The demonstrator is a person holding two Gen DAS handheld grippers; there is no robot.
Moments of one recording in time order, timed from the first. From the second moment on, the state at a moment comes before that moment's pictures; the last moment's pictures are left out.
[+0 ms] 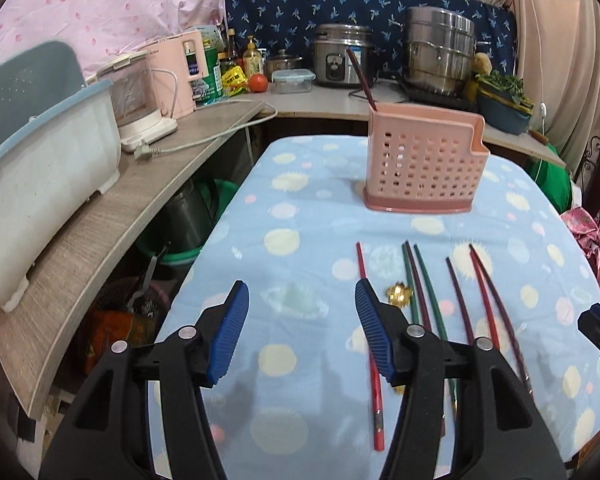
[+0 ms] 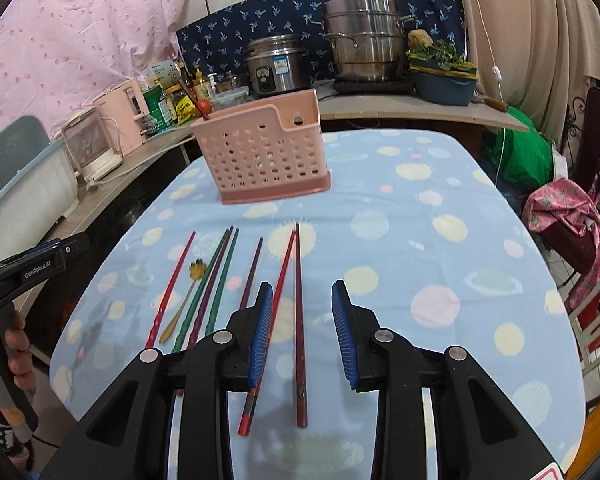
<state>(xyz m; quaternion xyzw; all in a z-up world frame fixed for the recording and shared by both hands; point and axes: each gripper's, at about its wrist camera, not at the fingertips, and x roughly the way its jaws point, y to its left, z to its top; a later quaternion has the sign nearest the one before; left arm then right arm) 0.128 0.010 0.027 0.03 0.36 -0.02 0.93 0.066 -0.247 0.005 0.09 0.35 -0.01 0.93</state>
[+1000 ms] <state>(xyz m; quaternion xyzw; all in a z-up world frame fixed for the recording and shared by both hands) 0.083 -0.004 -0.044 0.02 0.45 -0.06 0.89 0.041 -0.238 -0.060 0.09 0.41 -0.02 0.91</state>
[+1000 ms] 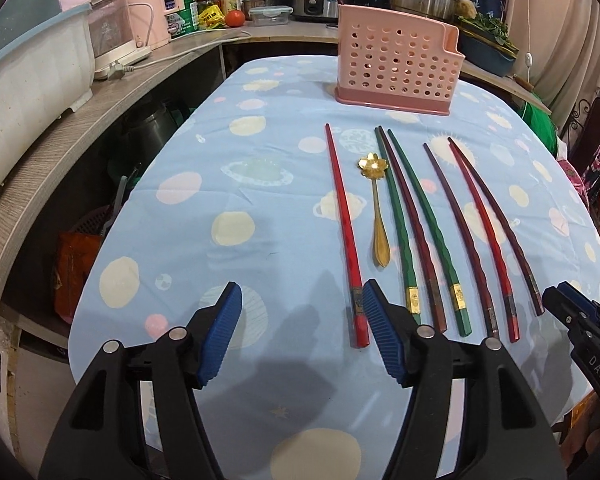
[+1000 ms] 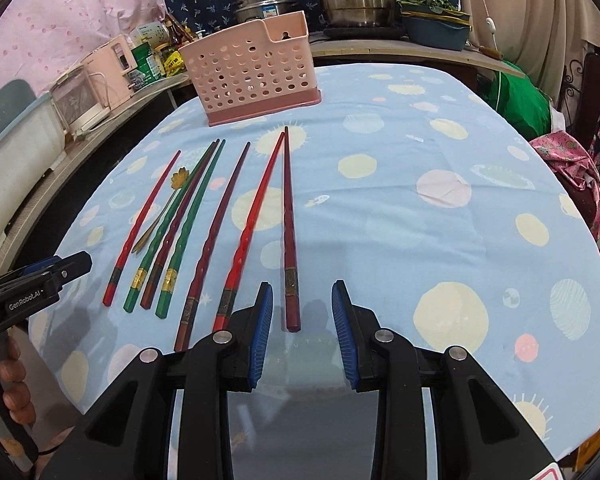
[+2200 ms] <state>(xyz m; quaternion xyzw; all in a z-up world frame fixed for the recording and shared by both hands) 0.086 -0.012 -0.070 0.02 0.47 -0.09 0.88 0.046 -0.231 -0.072 0.06 0.42 -0.02 0.91</state>
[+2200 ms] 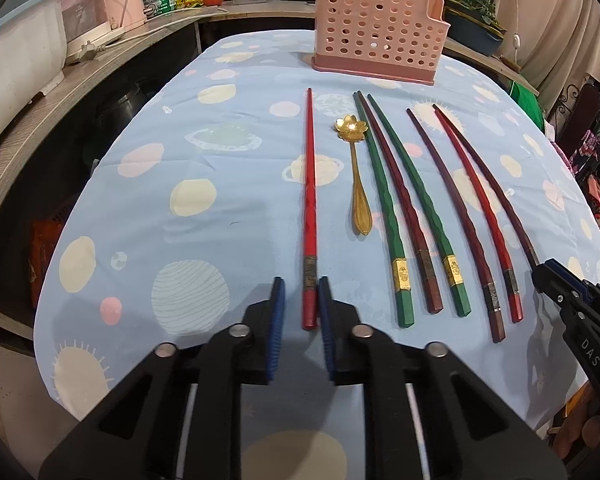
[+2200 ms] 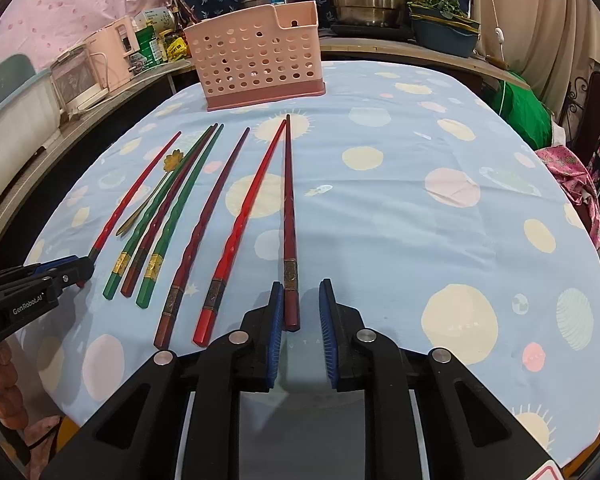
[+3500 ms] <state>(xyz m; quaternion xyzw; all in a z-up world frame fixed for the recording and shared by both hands) 0.110 0.011 0.070 -0.03 0.36 -0.10 0.93 0.049 -0.253 0.077 0.08 0.25 -0.02 0.96</state>
